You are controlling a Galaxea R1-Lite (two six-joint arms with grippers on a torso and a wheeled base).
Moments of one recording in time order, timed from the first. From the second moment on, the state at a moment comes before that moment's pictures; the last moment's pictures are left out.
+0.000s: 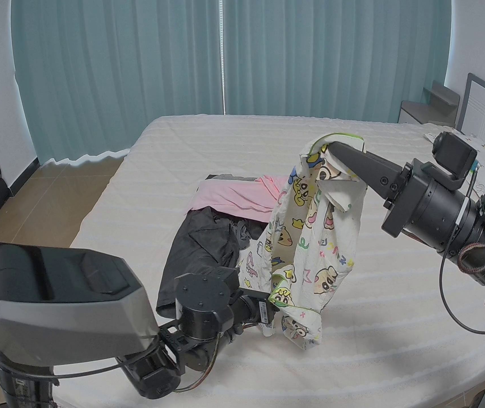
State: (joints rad) left arm -0.81 2.28 -0.67 -1.43 0.34 -0.30; right arm 0.70 1.54 -0.62 -1.20 0.17 0.29
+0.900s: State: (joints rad) left arm -0.76 2.55 -0.72 -1.43 0.48 -0.29; right arm 0.67 1.49 -0.60 -1.19 0.17 0.29
